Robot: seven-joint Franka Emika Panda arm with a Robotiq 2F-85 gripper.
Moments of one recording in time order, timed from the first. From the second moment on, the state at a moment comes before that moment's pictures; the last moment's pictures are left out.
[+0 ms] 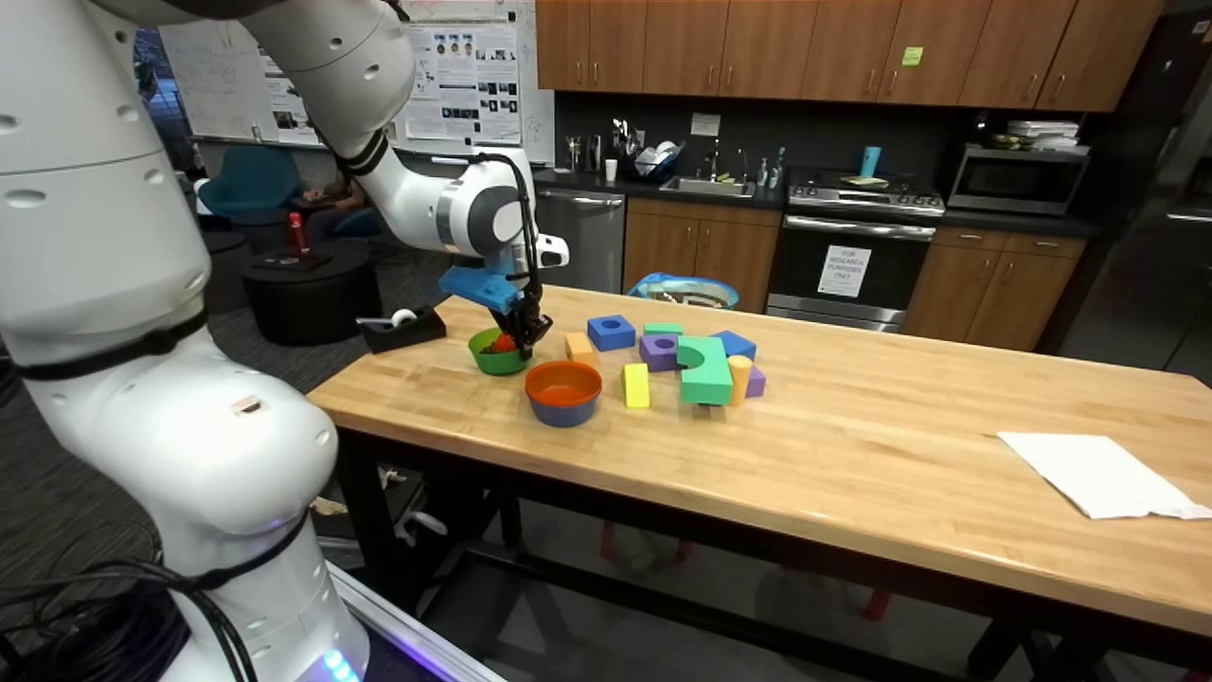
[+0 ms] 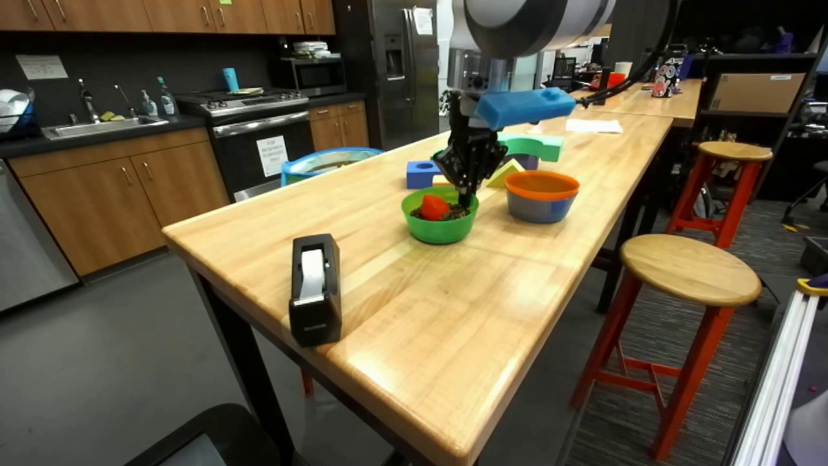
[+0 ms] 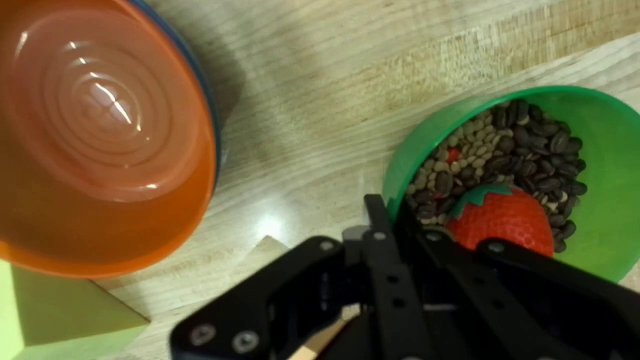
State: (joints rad) arm 0.02 -0.06 0.06 -2.49 -0.02 2.55 0.25
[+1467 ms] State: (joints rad) arm -0.01 -0.11 -0.02 -2.43 0.14 2.47 0.10
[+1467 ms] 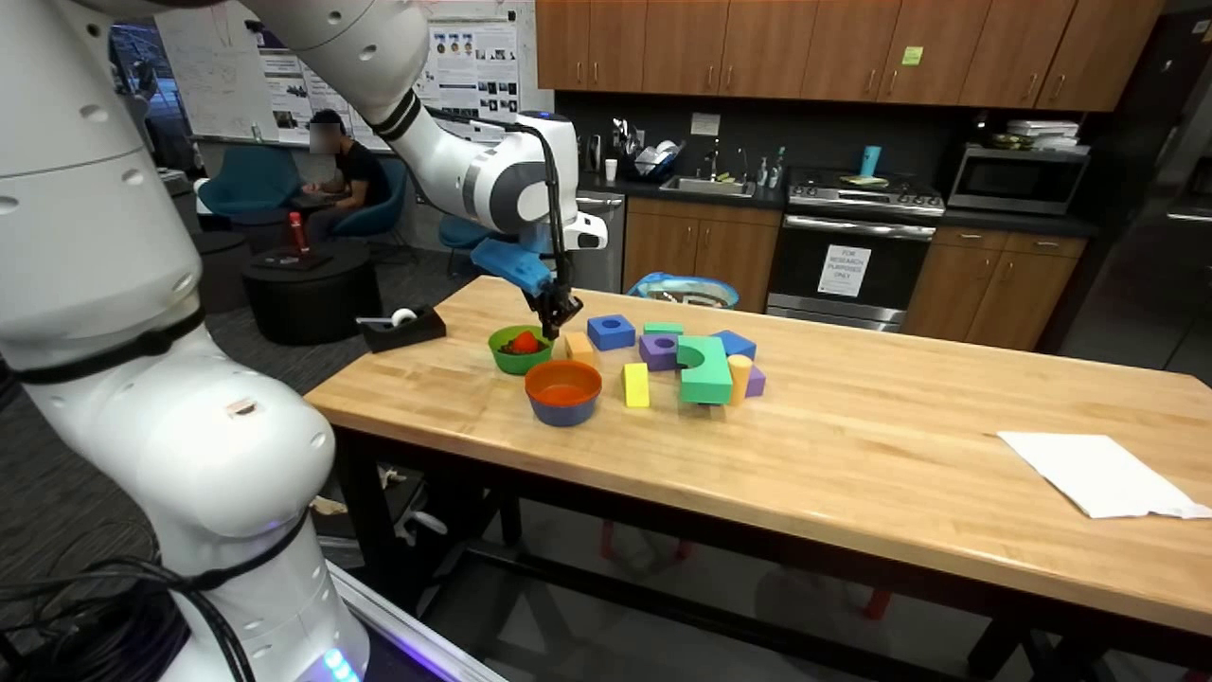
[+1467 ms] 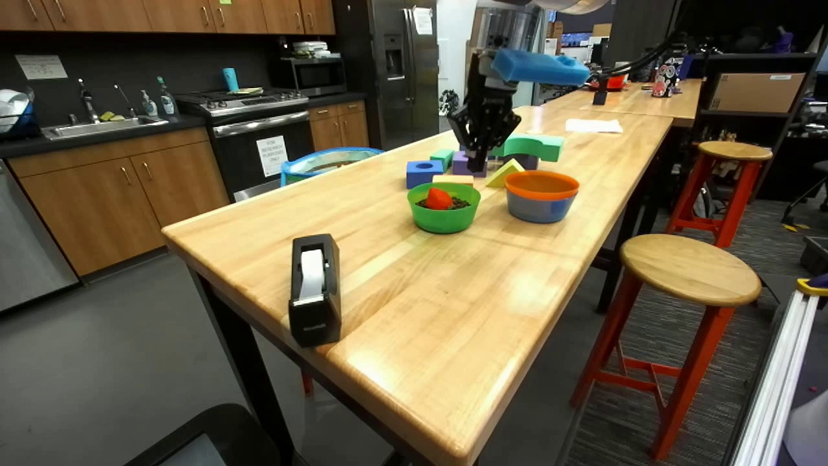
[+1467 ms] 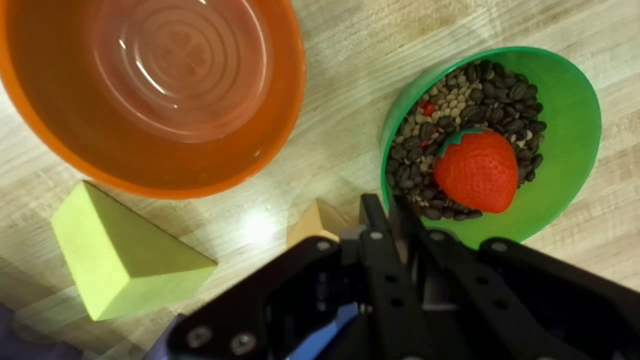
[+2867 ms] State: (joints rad) arm 0.01 -0.04 0.00 -2.43 0.14 2.44 0.10
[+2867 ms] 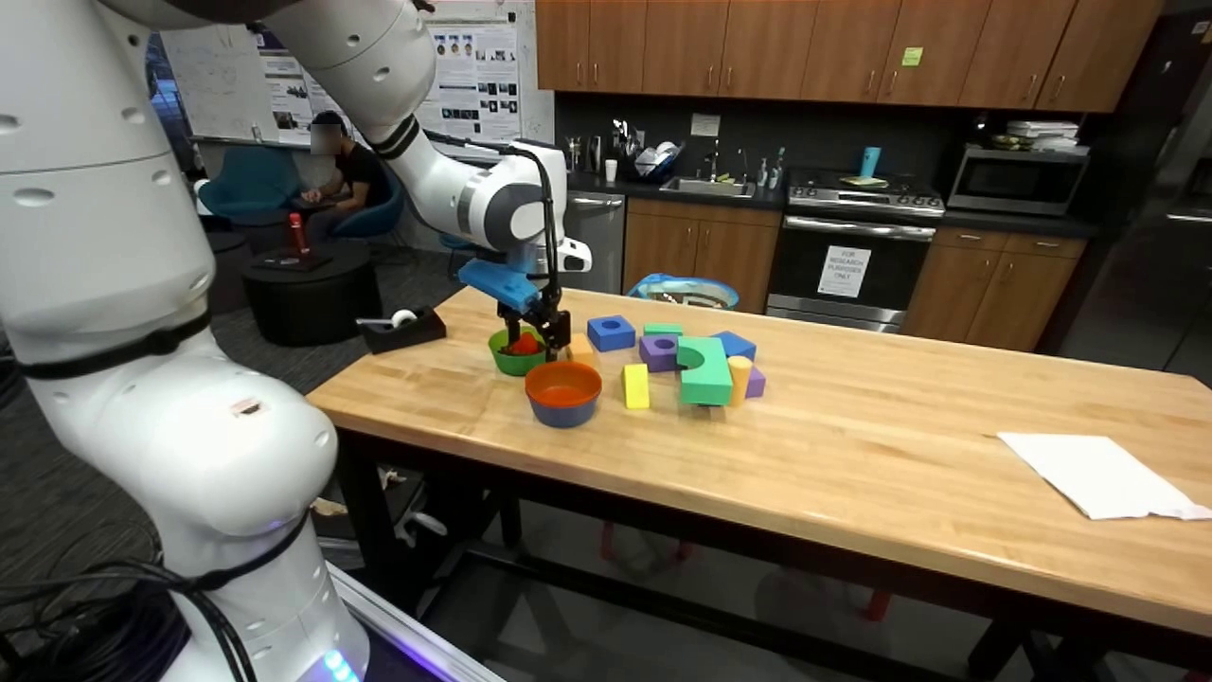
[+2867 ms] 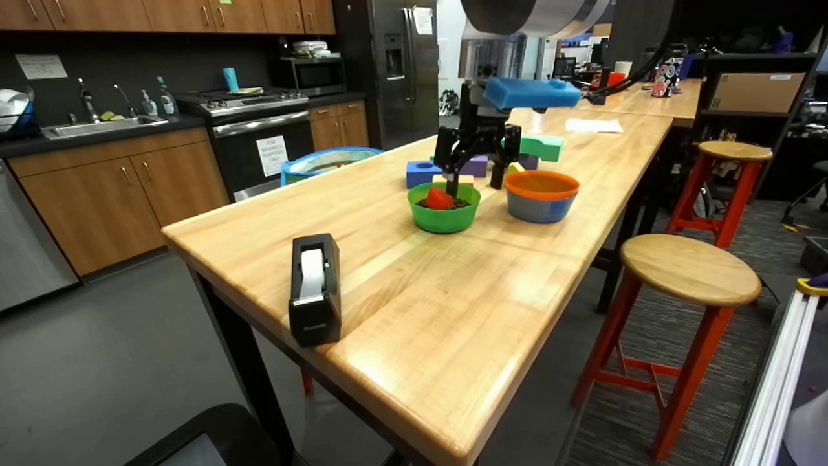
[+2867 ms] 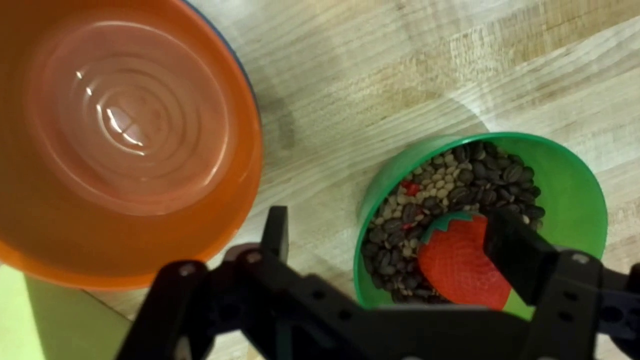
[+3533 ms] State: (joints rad) arm 0.01 0.01 0.00 -2.43 0.17 2.43 0.10
